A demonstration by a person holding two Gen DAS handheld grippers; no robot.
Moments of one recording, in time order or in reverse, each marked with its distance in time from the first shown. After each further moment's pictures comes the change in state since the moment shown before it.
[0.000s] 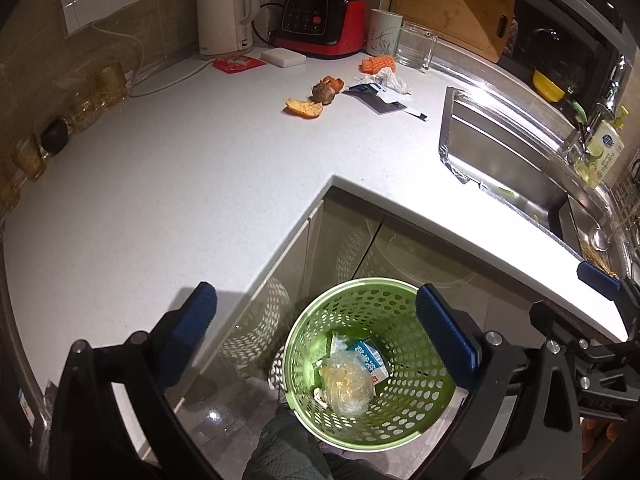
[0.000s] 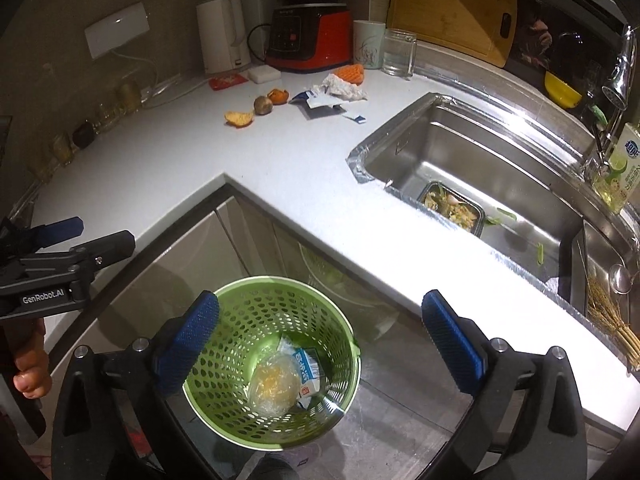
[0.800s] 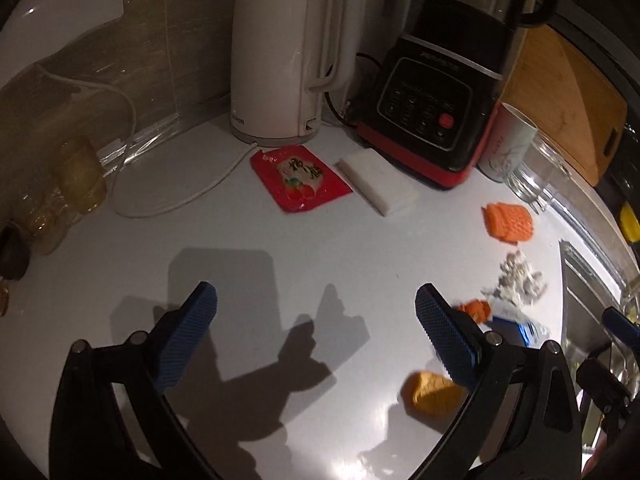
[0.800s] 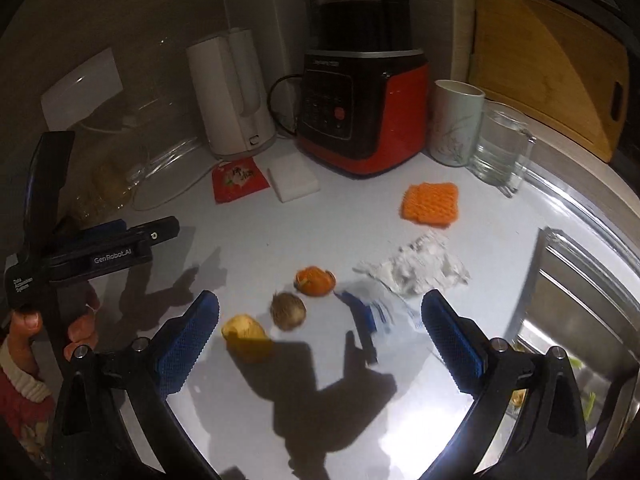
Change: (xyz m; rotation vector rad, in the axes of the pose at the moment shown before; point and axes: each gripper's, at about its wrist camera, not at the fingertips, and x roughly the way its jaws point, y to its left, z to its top) left arm 0.173 0.130 0.278 -0.164 -0.085 0.055; right arm 0.178 0.048 0.280 -0.058 -0.060 0.154
